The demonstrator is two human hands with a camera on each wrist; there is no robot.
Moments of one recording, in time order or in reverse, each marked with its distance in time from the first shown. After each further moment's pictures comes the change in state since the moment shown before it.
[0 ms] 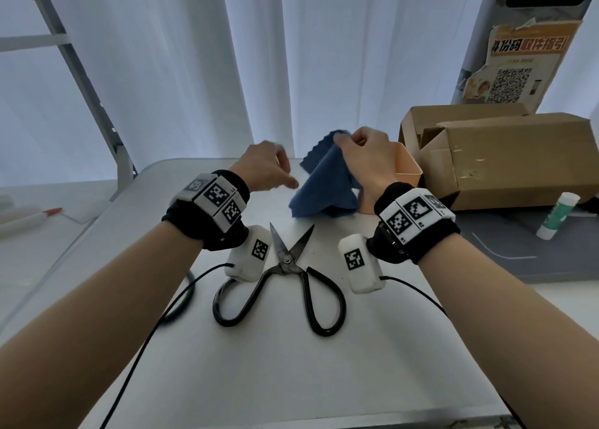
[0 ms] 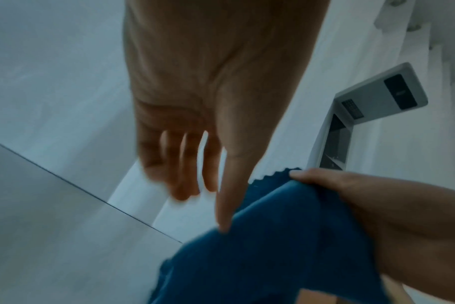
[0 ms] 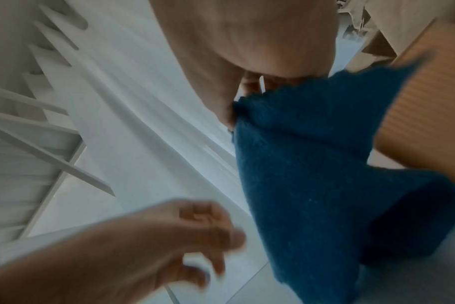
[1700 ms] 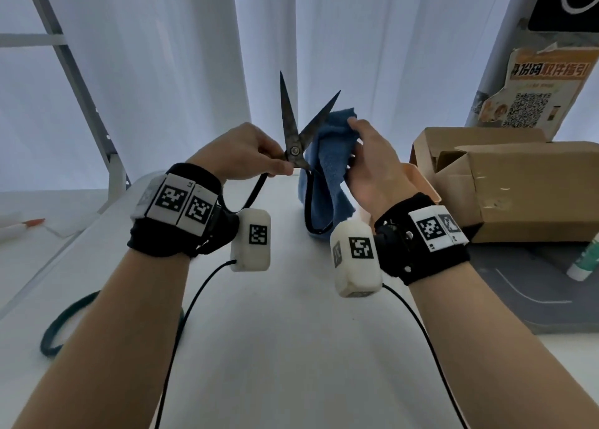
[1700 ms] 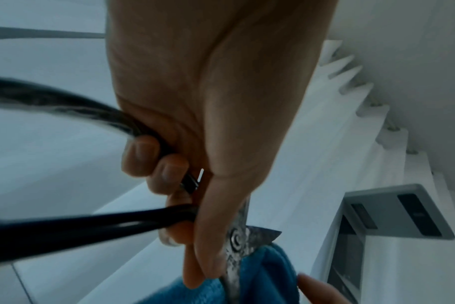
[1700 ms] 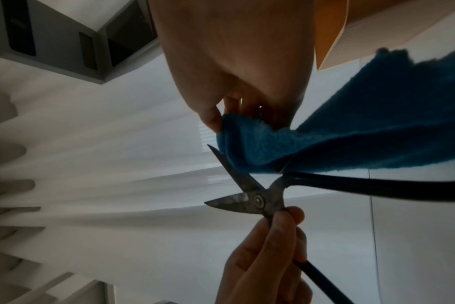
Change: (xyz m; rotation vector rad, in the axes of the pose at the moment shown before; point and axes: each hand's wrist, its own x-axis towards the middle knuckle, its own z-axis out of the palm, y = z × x) left_hand 0.006 -0.006 -0.051 -0.099 0.035 0.071; right_hand 0.020 -0.026 0.021 0.981 -0.169 0.341
